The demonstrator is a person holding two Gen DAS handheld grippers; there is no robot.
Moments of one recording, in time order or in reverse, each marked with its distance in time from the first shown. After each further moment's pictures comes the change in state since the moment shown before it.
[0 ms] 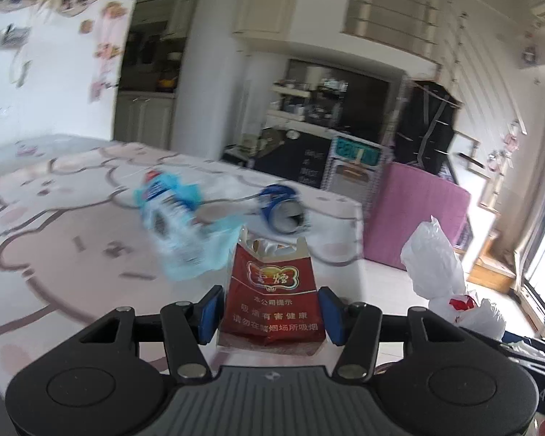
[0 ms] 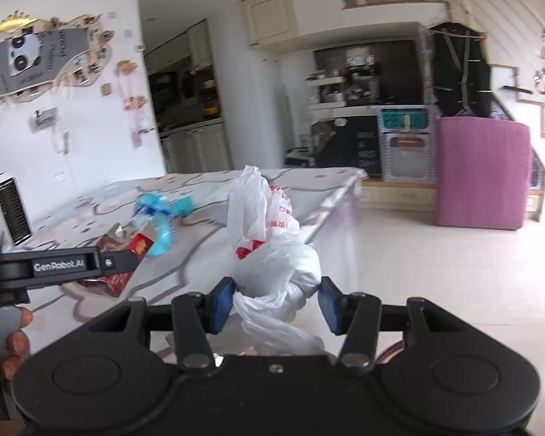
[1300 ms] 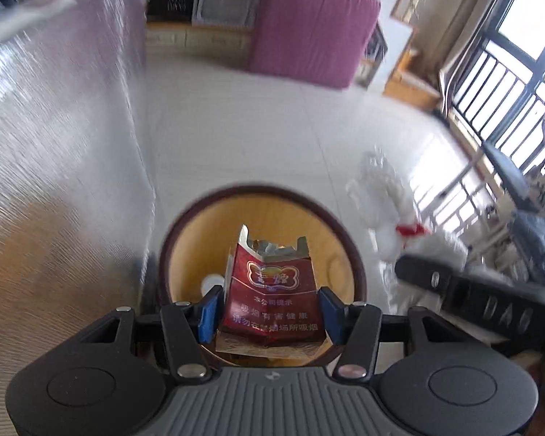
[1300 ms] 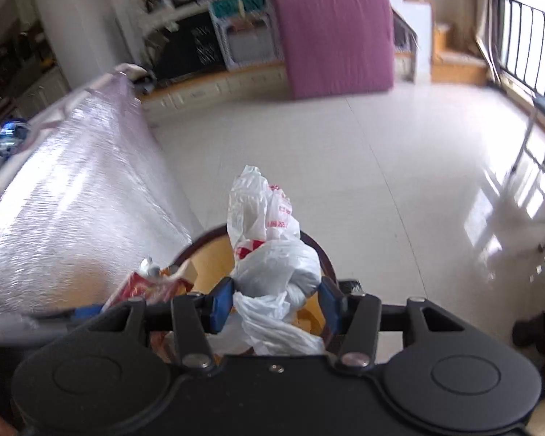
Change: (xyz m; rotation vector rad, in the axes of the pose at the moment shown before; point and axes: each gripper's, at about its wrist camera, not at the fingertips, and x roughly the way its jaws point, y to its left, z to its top) left arm 0.207 -0.206 -0.141 0.195 0.628 -0.280; right arm 0.060 -0.218 -0.074 0.319 0.369 -0.375
